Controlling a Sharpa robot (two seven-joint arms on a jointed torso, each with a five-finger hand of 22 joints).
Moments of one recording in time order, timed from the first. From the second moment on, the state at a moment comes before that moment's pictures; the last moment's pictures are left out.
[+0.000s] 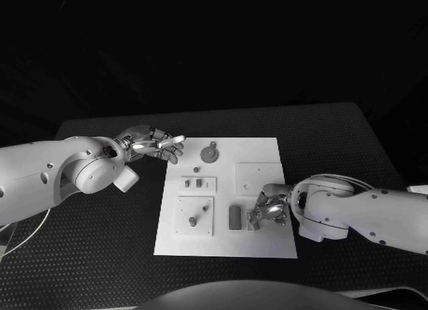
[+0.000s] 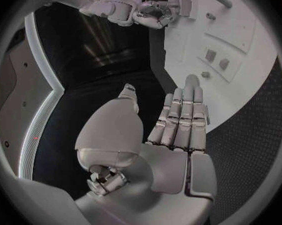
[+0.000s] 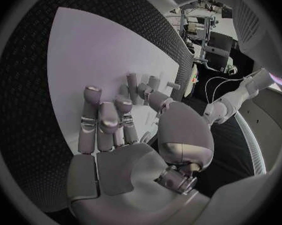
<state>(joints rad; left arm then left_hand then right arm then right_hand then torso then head) 1.35 -0.92 -0.24 1.50 -0.37 -0.08 0.07 1.17 -0.05 -0.07 0.29 0.05 0.73 0.19 0.29 0.52 1.01 0.17 0.07 0.20 0.91 0.13 0.27 0.74 0.03 0.84 0.04 0.07 0.80 1.18 -0.87 -0.25 1.73 -1.07 -0.07 -0.54 0.87 -0.16 0.76 -0.11 0.04 1.05 0.08 0.25 0.65 1.26 -0.03 1.01 1.17 1.29 -0.13 1.41 0.90 0.25 1.22 -0.03 0.77 1.31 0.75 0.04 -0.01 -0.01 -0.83</state>
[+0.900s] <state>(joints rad) 1.35 -0.92 -0.24 1.50 -0.37 -0.08 0.06 1.18 -0.04 -0.08 0.30 0.05 0.73 0.19 0.29 0.52 1.01 0.17 0.07 0.20 0.91 0.13 0.27 0.74 0.03 0.84 0.04 0.07 0.80 1.18 -0.86 -0.25 1.71 -0.98 -0.08 -0.54 0.80 -0.14 0.74 -0.07 0.05 1.06 0.08 0.26 0.65 1.26 -0.03 1.01 1.17 1.29 -0.13 1.41 0.90 0.25 1.22 -0.03 0.77 1.31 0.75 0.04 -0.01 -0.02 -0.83</state>
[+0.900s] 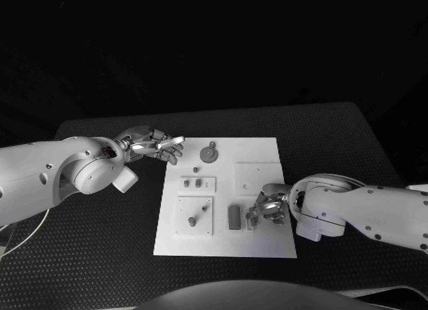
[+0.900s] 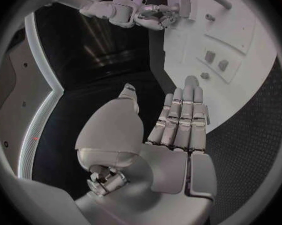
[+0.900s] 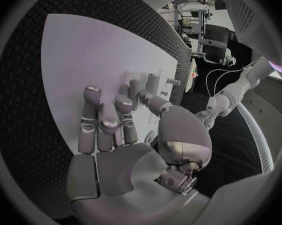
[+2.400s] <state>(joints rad) 1.35 -0.92 -0.24 1.50 -0.38 -0.07 0.06 1.18 -0.04 -0.09 0.30 0.05 0.73 0.19 0.29 0.52 1.01 0.17 0.07 0.20 0.91 0.13 0.27 0.74 0.03 0.84 0.04 0.07 0.80 1.17 -0.86 -0.25 1.72 -0.97 -0.05 -0.55 0.75 0.03 0.77 -0.17 0.05 1.07 0.07 0.25 0.65 1.26 -0.03 1.01 1.17 1.29 -0.13 1.41 0.90 0.25 1.22 -0.03 0.77 1.31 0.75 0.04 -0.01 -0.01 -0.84</state>
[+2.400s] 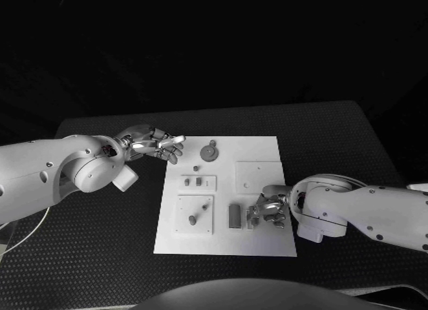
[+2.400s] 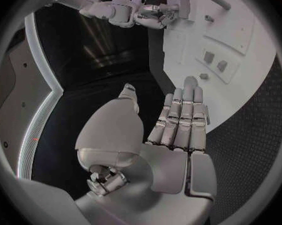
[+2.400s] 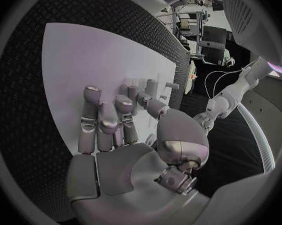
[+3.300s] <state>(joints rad) 1.35 -0.93 -0.24 1.50 -0.38 -0.07 0.05 1.18 -0.04 -0.09 0.29 0.05 0.73 0.19 0.29 0.52 1.01 0.17 0.07 0.20 0.91 0.13 0.27 0.74 0.03 0.84 0.04 0.07 0.79 1.17 -0.88 -0.25 1.73 -0.96 -0.05 -0.52 0.73 0.05 0.78 -0.20 0.05 1.07 0.07 0.26 0.65 1.26 -0.03 1.01 1.17 1.29 -0.13 1.41 0.90 0.25 1.21 -0.03 0.77 1.31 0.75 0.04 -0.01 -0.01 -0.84</state>
